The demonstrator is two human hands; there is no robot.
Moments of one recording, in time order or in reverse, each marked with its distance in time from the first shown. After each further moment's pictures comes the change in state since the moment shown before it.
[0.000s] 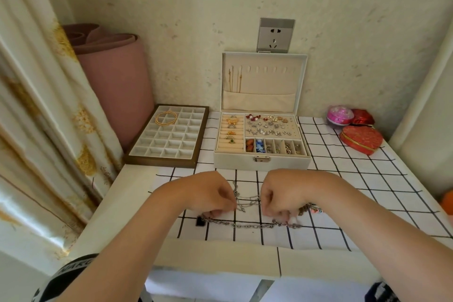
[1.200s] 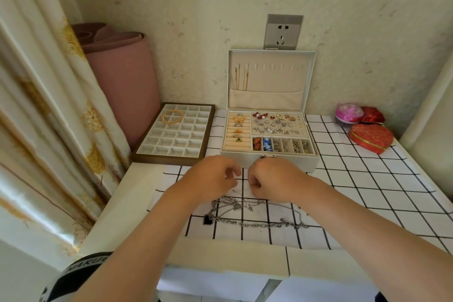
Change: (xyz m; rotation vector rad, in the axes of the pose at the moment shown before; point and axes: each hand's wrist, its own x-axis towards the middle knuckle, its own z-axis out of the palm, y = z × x) left_hand 0.018 -0.011 0.000 0.148 0.447 0.086; right_hand 0.041 -0.012 0.011 -0.338 0.539 -0.268
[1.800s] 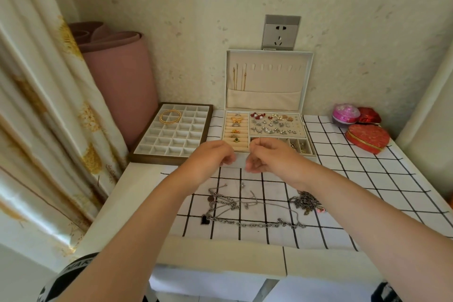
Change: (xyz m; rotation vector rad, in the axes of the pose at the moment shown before) left_hand 0.011 0.009 -0.018 -0.774 0.085 -0.135; right_hand 0.005 0.007 -0.018 1.285 0.150 0.247
